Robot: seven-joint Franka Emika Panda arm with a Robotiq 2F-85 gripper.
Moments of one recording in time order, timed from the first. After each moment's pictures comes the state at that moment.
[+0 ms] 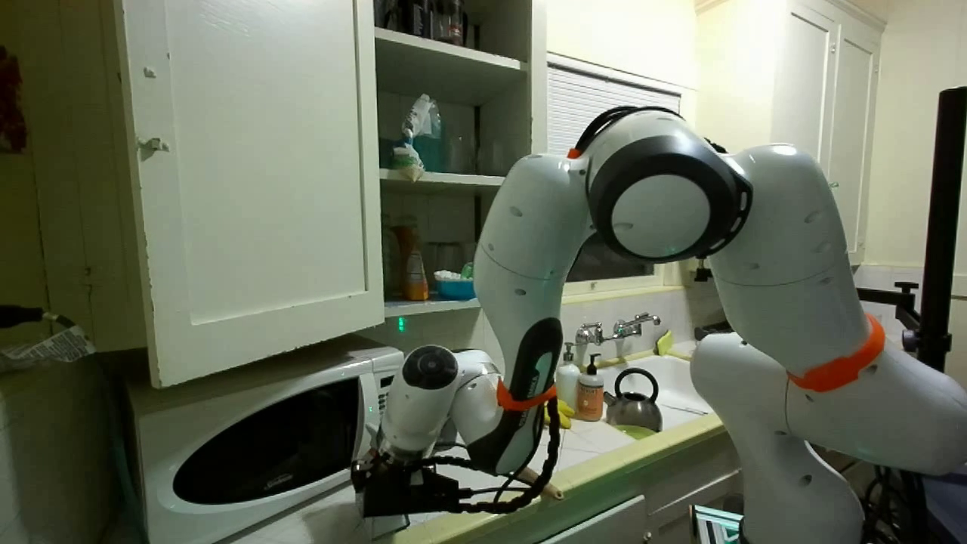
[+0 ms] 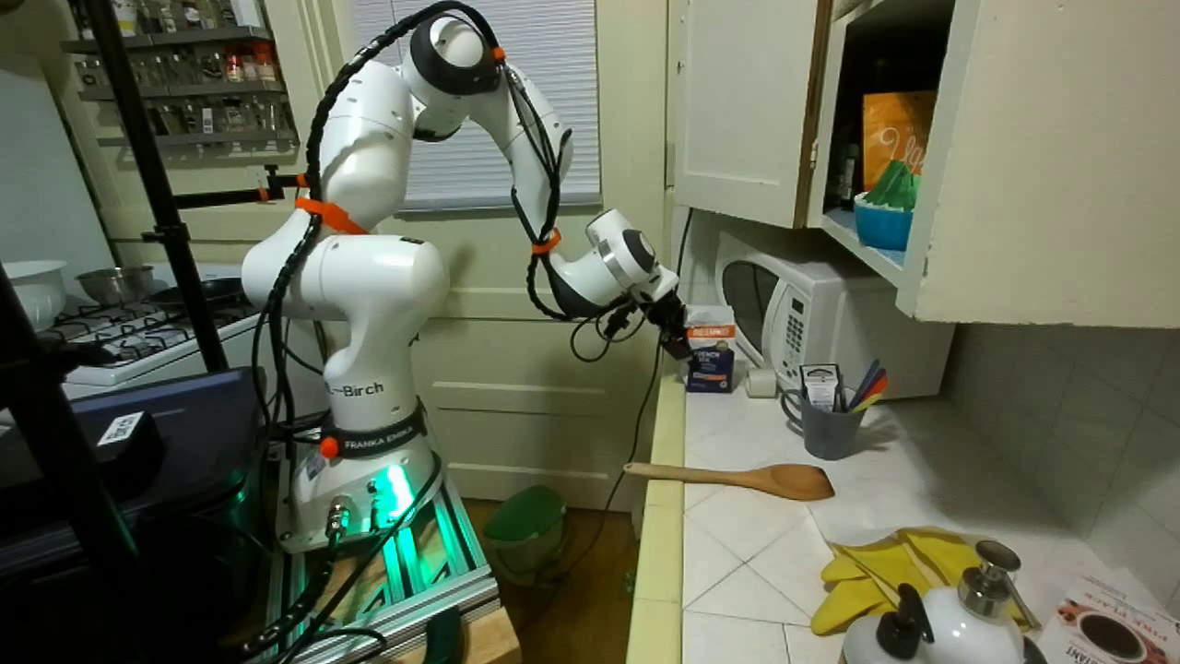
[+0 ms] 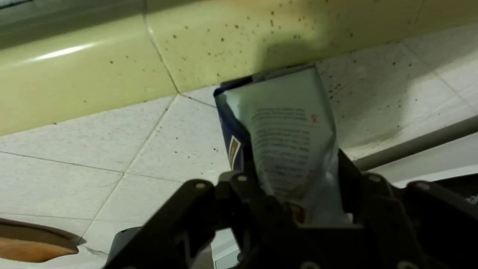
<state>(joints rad) 0.98 0.55 -0.95 -2.36 -0.80 3.20 1.89</state>
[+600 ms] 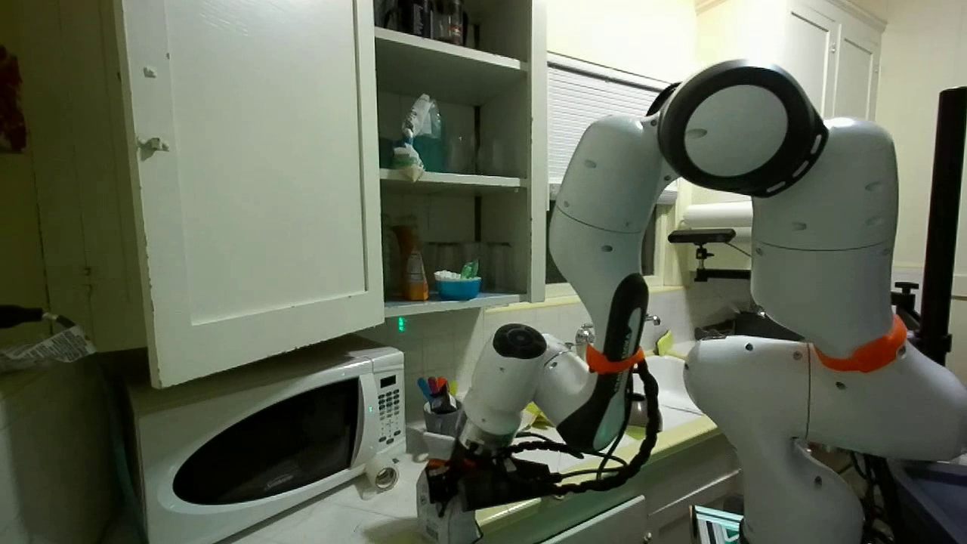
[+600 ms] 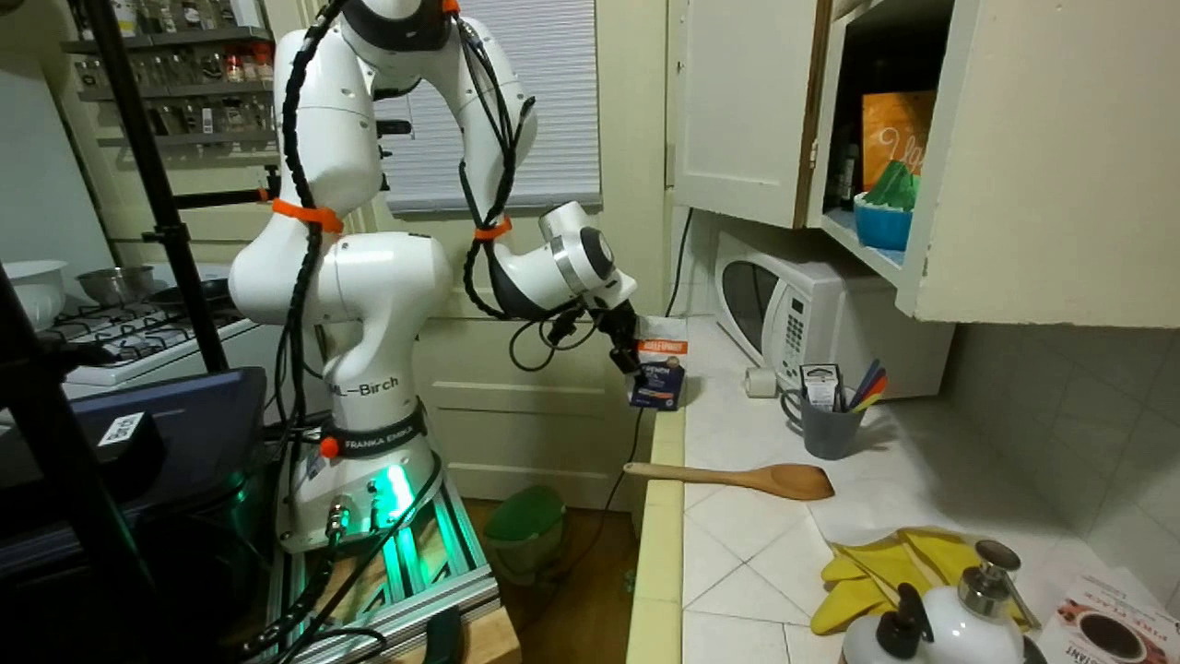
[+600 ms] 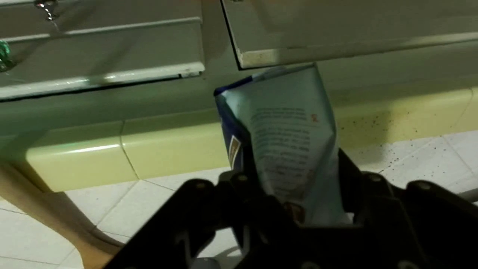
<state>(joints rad) 1.35 0.30 -1.41 -2.73 -1.03 3.28 1.82</state>
